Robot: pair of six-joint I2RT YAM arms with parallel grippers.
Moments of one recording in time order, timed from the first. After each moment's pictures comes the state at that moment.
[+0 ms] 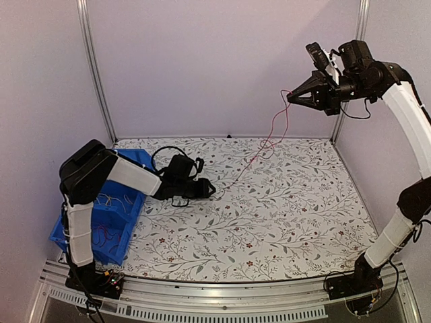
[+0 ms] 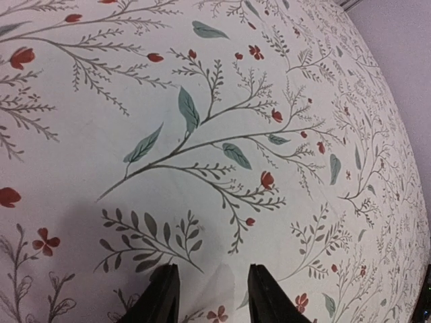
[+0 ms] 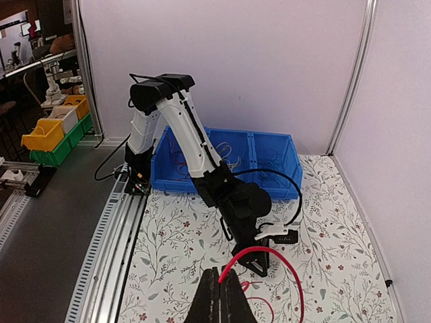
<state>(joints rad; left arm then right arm) -0.68 2.08 1.10 0.29 0.14 -0.58 0.33 1.63 2.11 -1.18 -1.17 -0.73</state>
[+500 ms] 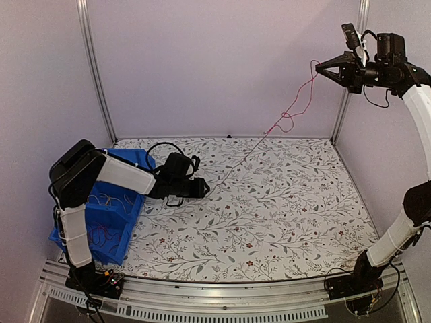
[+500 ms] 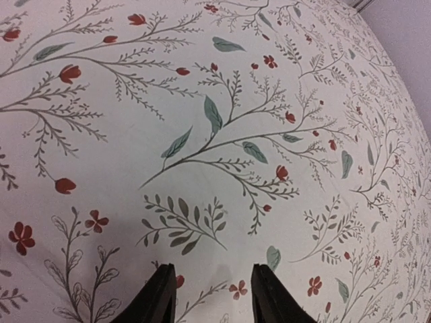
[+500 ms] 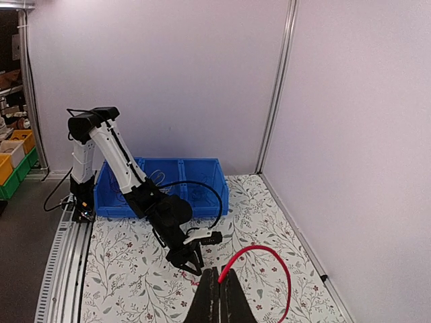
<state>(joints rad) -0.69 1.98 1.07 0.21 0.03 -0.51 0.10 1.57 2.09 -0.90 -1.23 -0.49</state>
